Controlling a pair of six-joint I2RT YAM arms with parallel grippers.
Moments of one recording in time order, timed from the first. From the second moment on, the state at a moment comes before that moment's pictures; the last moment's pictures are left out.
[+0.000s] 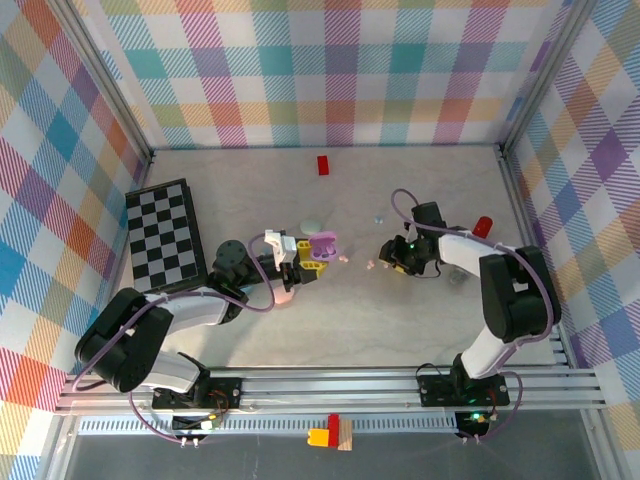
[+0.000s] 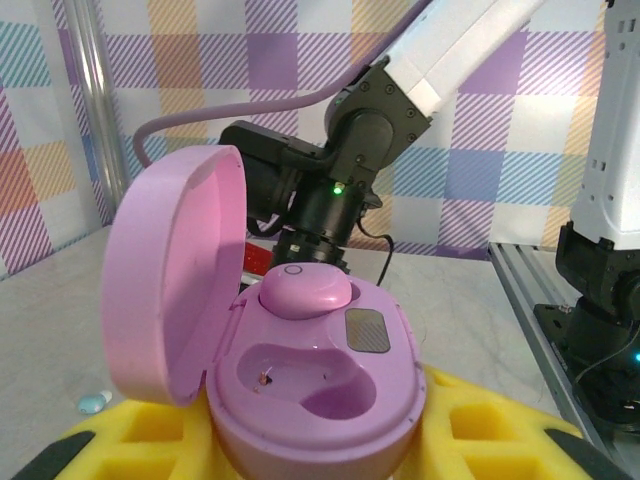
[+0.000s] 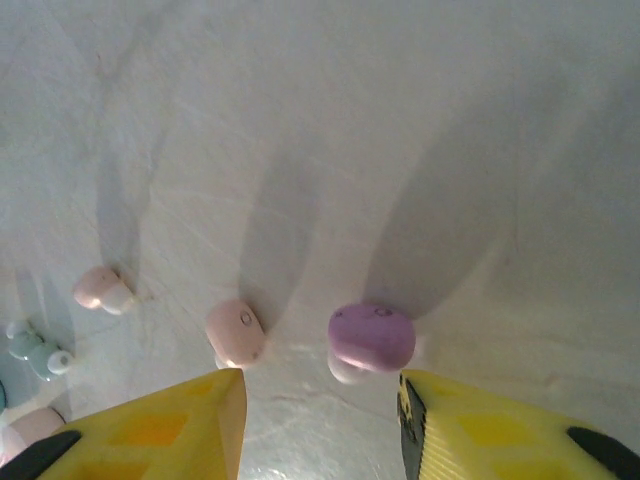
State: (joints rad) left arm -0.53 1.40 0.44 1.06 0.82 -0.05; right arm 0.25 1.66 0.89 -0.37 -0.41 0.62
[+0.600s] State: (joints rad) left arm -0.48 1.37 0.43 1.01 0.81 -0.04; right arm 0.26 1.67 0.96 -0.42 -0.26 0.52
